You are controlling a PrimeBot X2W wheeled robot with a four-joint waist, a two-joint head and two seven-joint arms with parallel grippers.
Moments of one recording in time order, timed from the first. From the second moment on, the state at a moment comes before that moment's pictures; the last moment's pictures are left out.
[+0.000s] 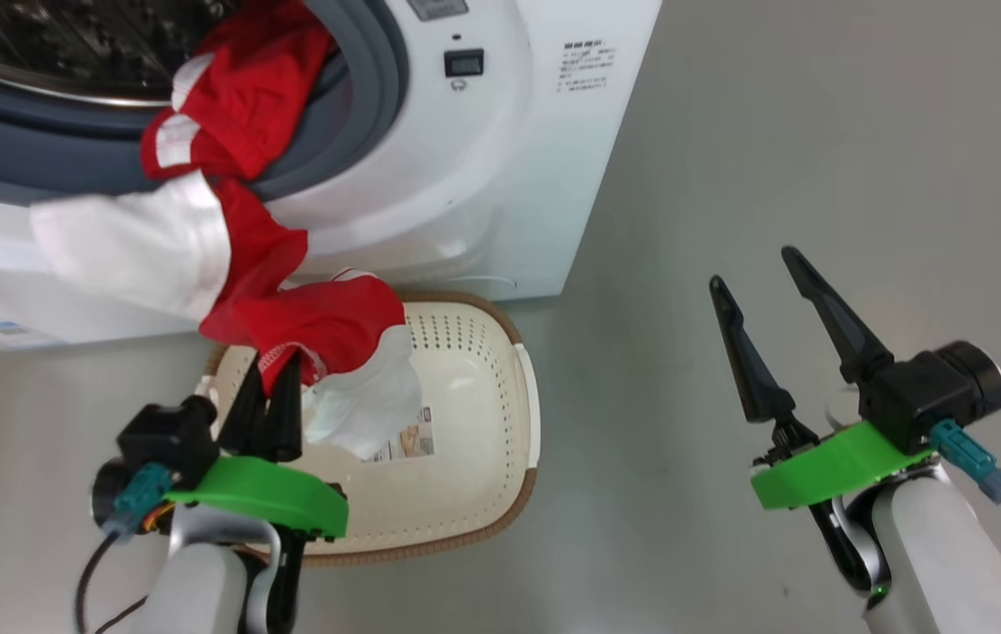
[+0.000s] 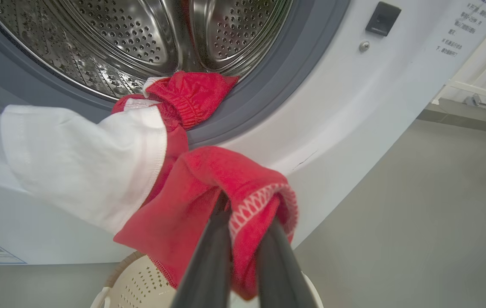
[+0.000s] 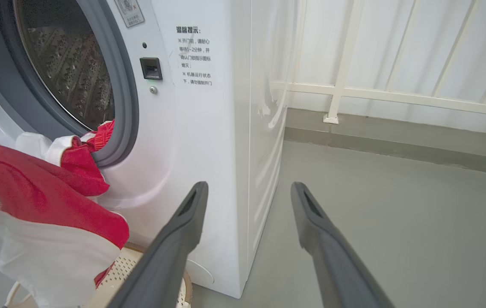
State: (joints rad) left arm -0.35 0.05 -0.15 0.29 -0.34 0.04 -0.19; right arm -0.28 -0.10 0.13 0.18 0.18 0.12 -0.26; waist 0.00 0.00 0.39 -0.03
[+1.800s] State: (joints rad) left arm -0.77 0.02 -0.23 1.24 -0.53 -0.04 -0.25; right arm -0.37 -0.10 0.17 0.18 0.21 0.12 -0.26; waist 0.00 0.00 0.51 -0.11
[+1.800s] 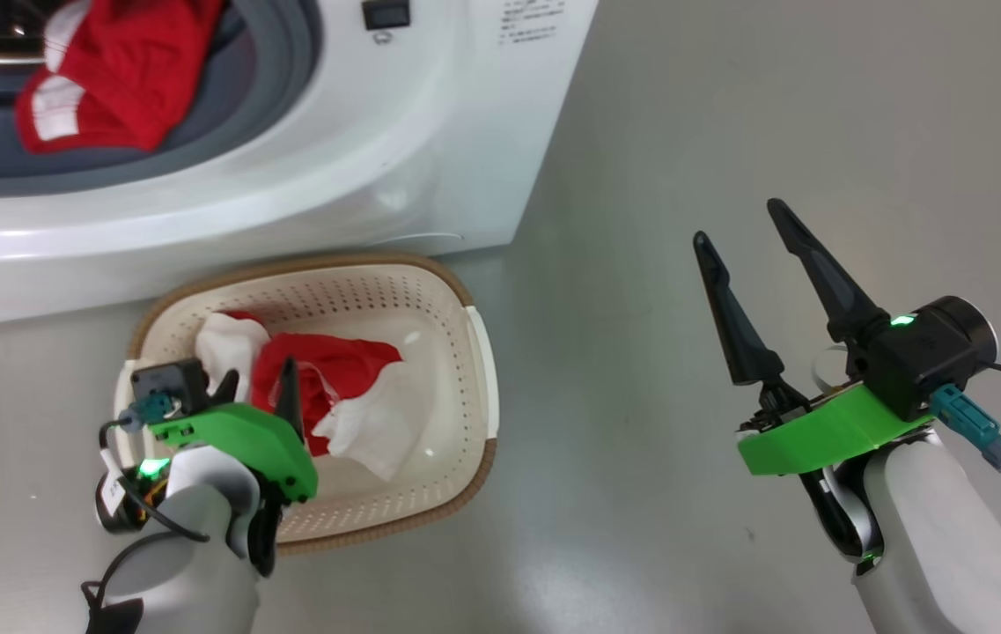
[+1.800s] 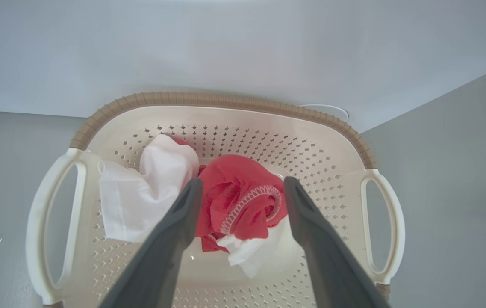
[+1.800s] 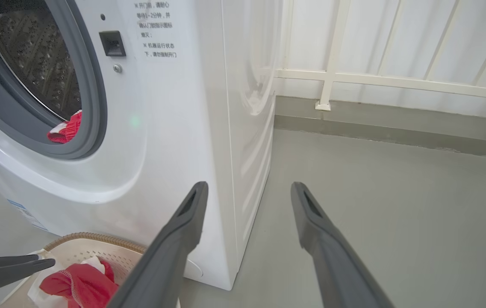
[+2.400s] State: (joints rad) left arm -0.59 0.05 -0.12 0.77 -0.44 -0.01 -0.25; right arm -0.32 -0.11 0.14 0.18 0.21 0.12 -0.26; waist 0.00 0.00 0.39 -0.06
